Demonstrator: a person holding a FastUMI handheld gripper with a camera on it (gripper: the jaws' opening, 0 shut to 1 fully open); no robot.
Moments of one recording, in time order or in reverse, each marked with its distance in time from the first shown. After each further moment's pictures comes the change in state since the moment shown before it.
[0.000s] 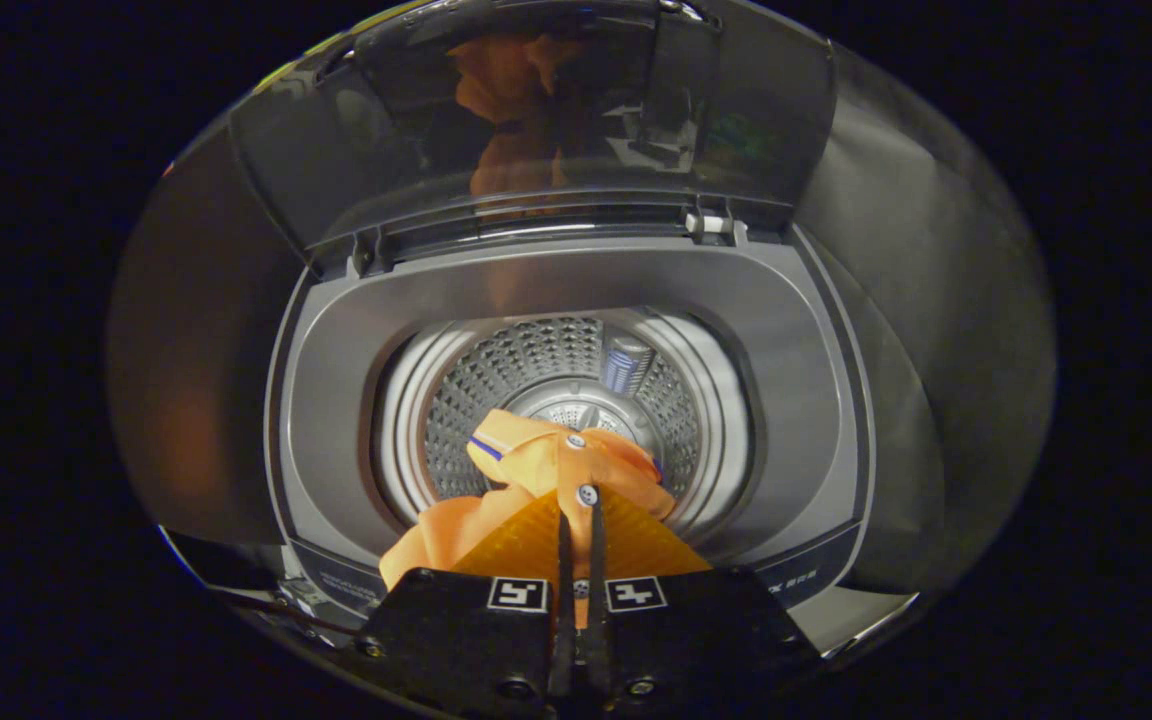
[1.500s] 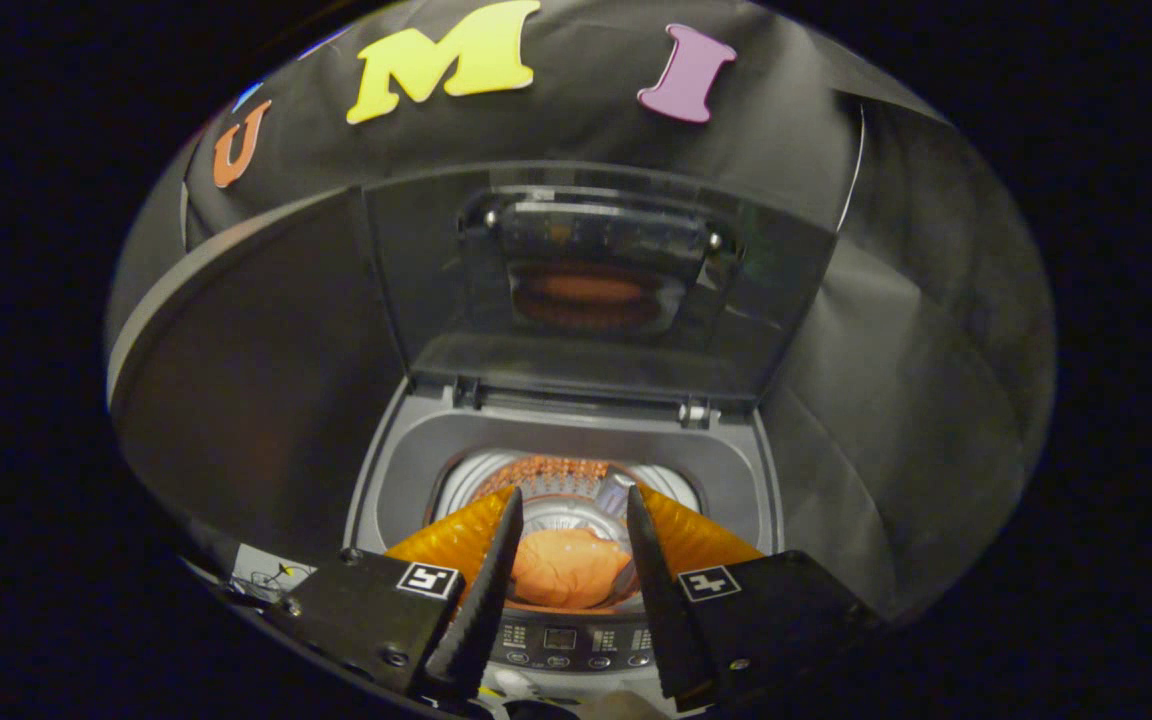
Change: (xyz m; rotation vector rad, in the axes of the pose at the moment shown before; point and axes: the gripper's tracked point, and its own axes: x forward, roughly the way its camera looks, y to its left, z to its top) arm -0.116 0.031 0.075 -0.167 -0.452 -0.013
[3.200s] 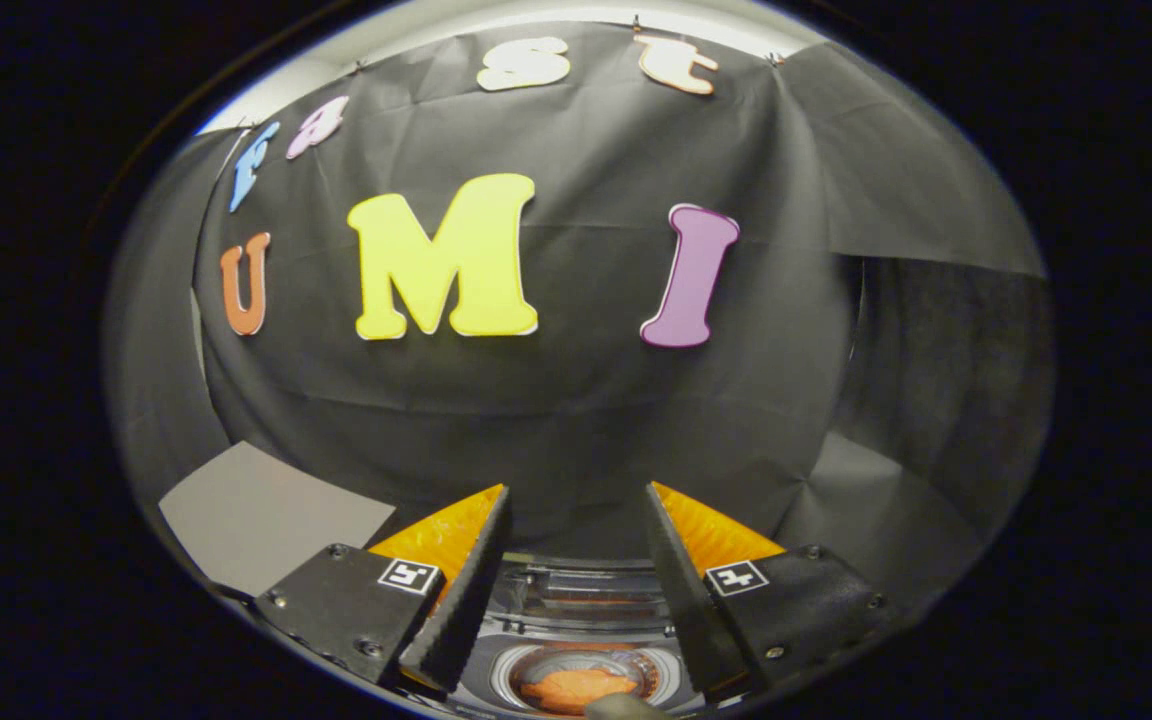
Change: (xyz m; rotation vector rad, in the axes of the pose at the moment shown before) arm -0.081 0.016 0.260 0.042 -0.427 0.045
